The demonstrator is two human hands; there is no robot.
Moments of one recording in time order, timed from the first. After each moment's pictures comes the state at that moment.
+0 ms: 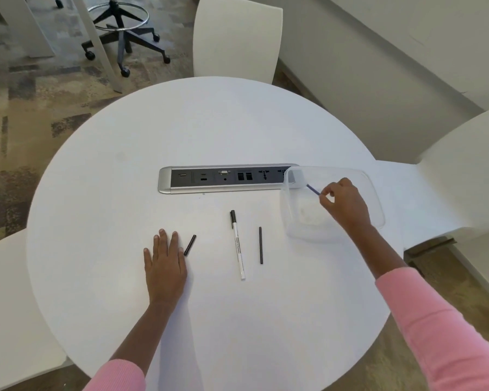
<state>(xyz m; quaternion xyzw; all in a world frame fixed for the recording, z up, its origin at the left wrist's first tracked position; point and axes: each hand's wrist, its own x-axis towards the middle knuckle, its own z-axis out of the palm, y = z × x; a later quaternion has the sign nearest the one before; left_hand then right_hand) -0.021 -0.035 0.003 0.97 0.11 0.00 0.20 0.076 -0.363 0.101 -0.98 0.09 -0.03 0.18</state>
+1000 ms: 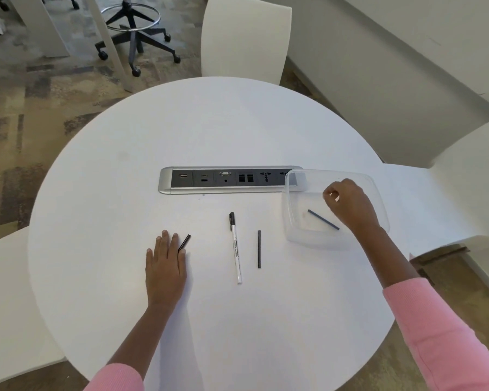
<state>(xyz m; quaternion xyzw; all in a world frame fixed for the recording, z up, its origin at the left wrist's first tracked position) -0.021 -0.044 0.009 0.97 0.12 -0.02 0.22 0.084 -0.369 0.112 -0.98 0.06 -0.02 0.19</state>
